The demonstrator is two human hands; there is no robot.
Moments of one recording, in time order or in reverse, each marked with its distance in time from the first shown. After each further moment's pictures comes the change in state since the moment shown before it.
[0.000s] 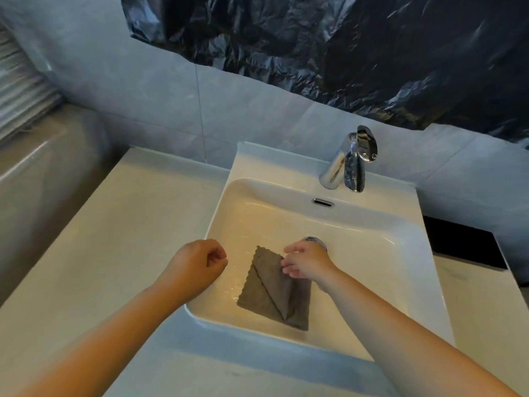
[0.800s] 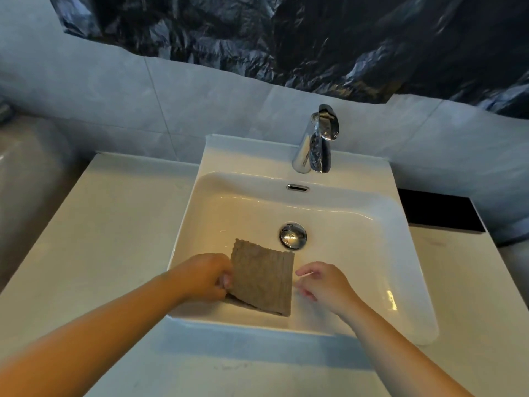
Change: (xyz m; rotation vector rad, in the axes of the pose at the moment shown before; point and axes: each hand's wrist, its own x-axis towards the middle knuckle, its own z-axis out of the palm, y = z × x) left_hand 0.023 0.022 0.037 0.396 -0.461 0.361; right_hand -0.041 0.079 -0.043 -0.141 0.100 -0.091
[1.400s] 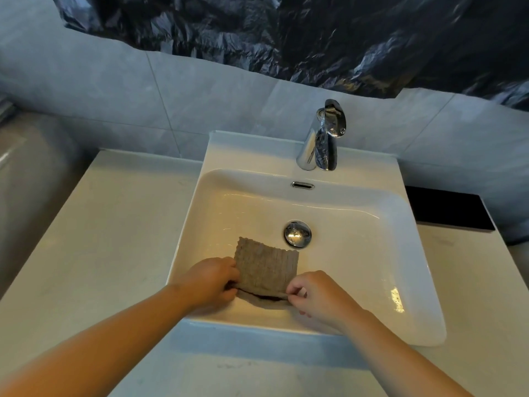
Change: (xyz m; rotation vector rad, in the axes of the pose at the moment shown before) left_hand 0.008 -0.008 0.028 0.122 0.075 0.102; right_hand -0.001 0.001 0.013 -0.493 -0.189 -0.337
